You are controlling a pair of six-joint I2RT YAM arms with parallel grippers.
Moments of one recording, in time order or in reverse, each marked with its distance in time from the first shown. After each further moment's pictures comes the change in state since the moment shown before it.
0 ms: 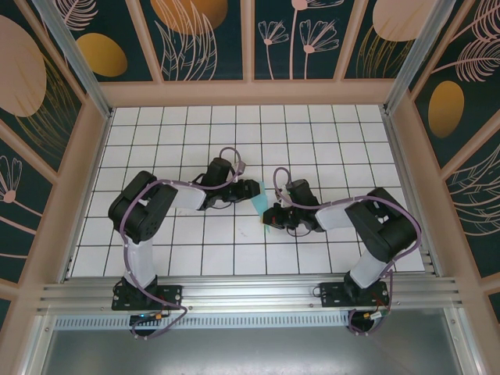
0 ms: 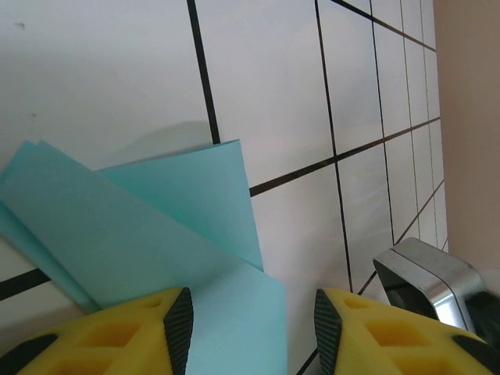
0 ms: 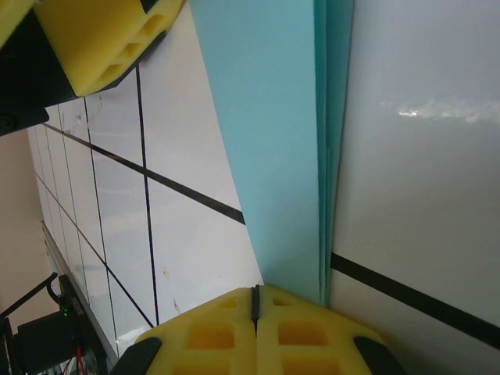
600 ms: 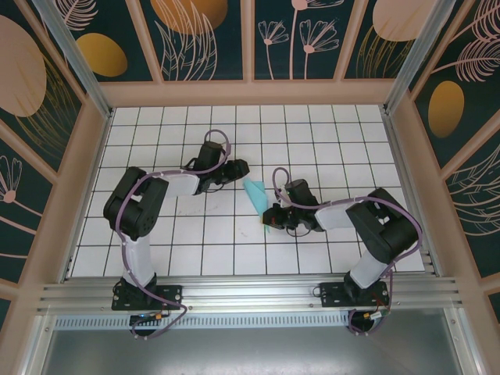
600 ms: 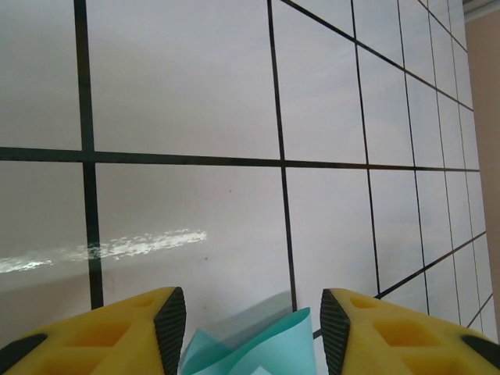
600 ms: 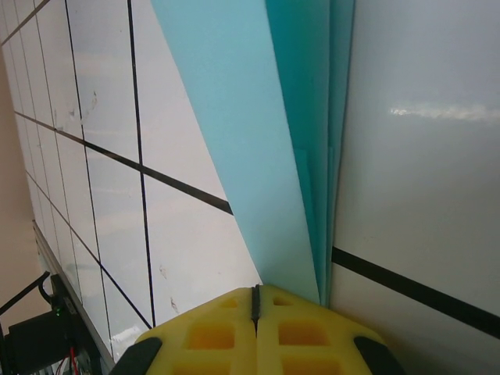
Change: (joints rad) left arm 0.101 -0.007 0.139 -0.143 -0.161 0.027; right arm 0.011 -0.015 0.015 -0.048 0.018 -0.011
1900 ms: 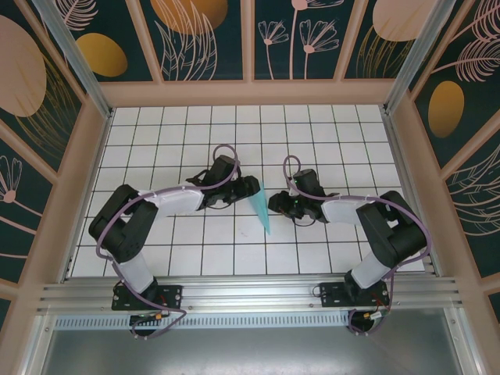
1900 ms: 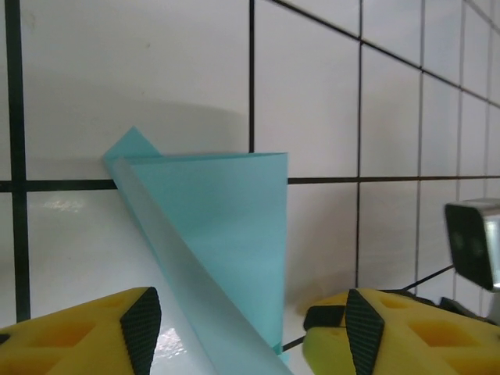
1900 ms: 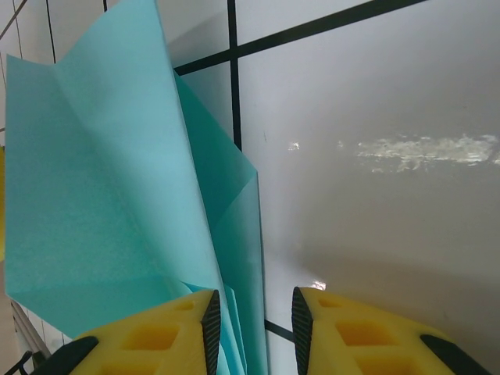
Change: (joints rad) left arm -0.191 -0.185 -0.085 -0.227 -0.140 -0.135; right arm -0.097 -0.053 0.066 -0.111 0.110 -0.019
